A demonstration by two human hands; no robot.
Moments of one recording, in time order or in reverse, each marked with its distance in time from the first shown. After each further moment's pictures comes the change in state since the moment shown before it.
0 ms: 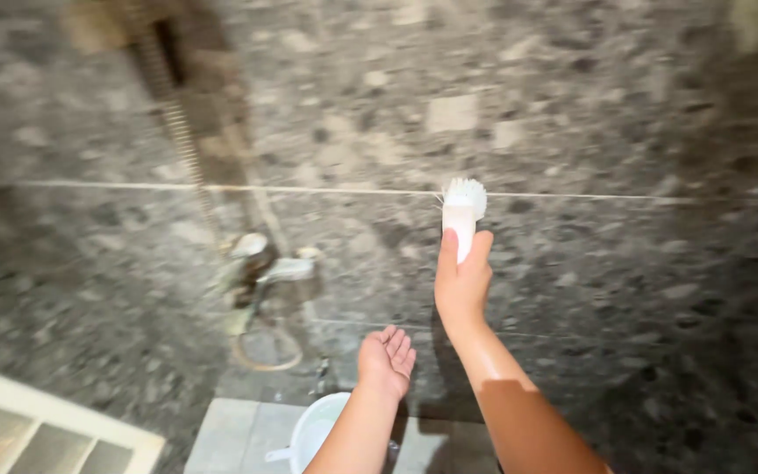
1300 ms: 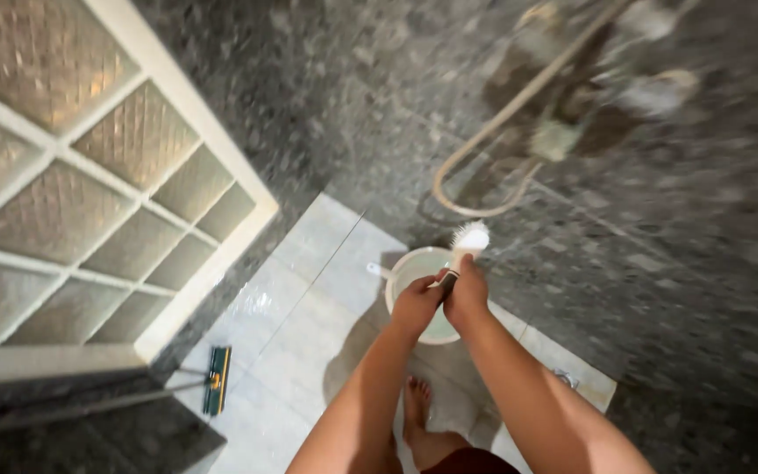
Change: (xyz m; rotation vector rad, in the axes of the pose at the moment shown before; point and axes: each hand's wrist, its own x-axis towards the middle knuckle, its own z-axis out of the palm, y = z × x) left_hand -0.019 0.095 -0.356 0.491 0.213 0.345; right_hand -0.415 0.192 0.243 0.603 -0.520 1.294
